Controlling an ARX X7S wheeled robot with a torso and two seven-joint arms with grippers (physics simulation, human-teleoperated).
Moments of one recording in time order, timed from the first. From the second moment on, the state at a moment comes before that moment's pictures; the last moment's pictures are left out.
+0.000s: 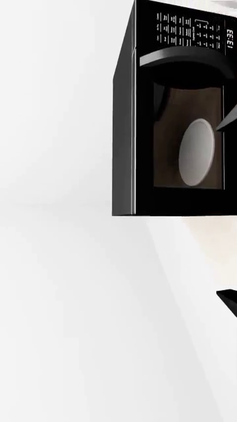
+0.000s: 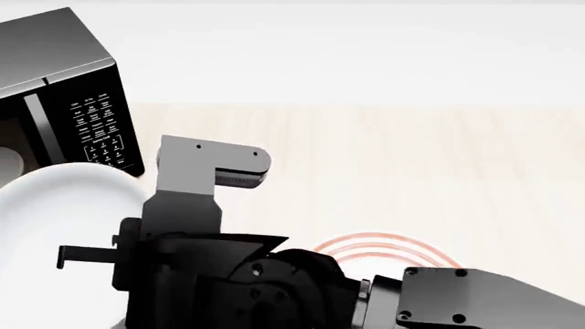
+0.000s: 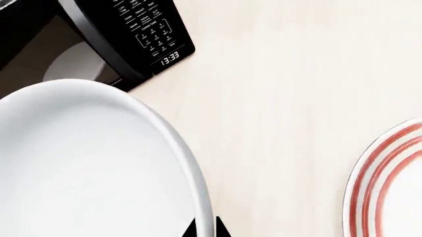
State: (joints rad) left arm 0.28 -0.23 -0.51 0.83 -0.36 -0.48 -0.38; right arm 1.43 0.19 -1.52 0.07 2.19 0.10 1.06
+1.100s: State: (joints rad) left arm 0.26 -0.25 -0.44 0.81 -0.32 -0.49 -0.43; right arm 1.61 0.76 -1.38 -0.10 2.39 0.22 1.20
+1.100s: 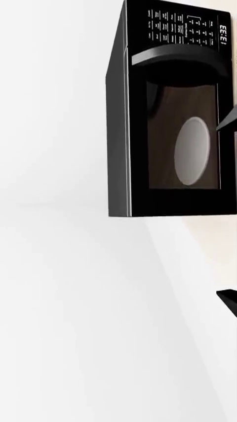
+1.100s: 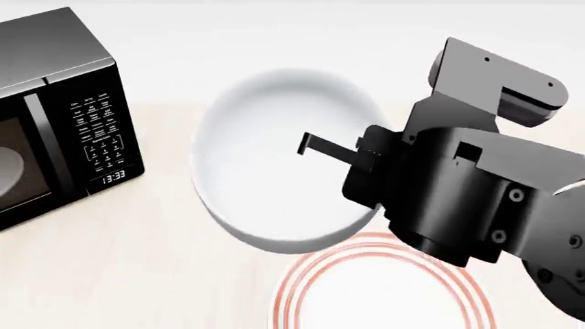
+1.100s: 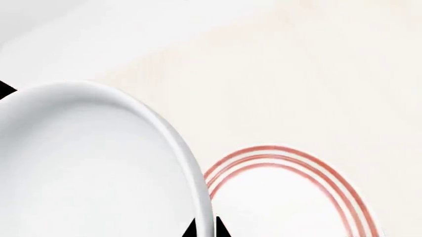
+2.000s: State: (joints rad) left arm 0.24 -0.27 -0.38 0.78 -0.29 -0.52 -0.47; right arm 1.55 1.13 -1.36 0.10 2.46 0.28 1.09
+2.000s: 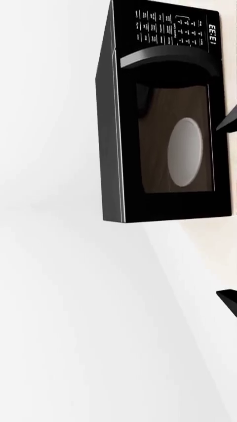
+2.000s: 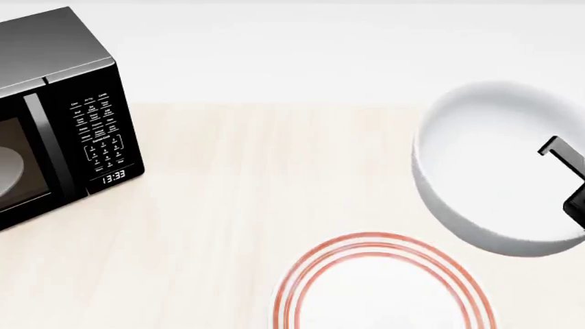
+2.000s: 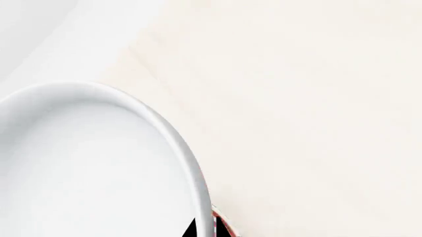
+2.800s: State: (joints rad) left arm 0.23 -0.29 -0.34 0.77 -0.27 -0.52 -0.50; right arm 1.40 1.34 -1.40 0.20 2.47 0.25 0.97
